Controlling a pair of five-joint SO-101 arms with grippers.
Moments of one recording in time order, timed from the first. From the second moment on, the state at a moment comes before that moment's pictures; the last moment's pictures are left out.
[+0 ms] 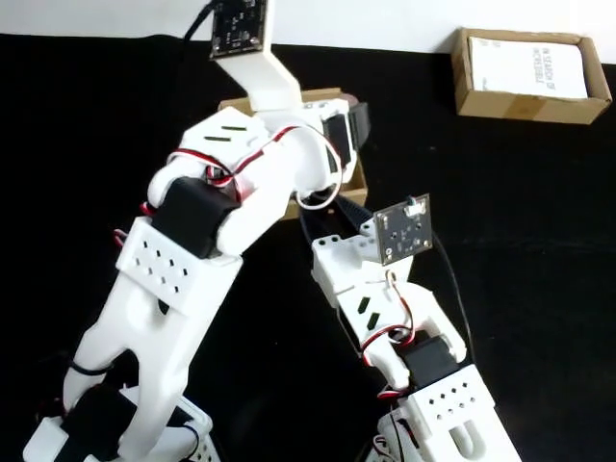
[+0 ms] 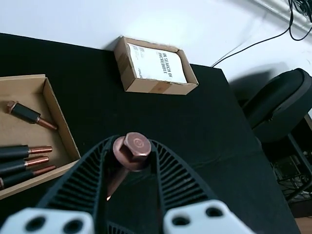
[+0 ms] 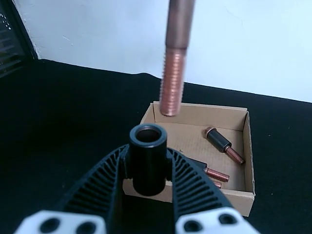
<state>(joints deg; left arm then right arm) 27.7 -18.8 -11.5 59.6 32.6 -32.2 -67.3 70.2 16.0 -4.7</state>
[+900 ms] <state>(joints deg) 30.9 -34.6 10.9 44.4 22.7 -31.7 -67.3 70.2 17.6 -4.7</state>
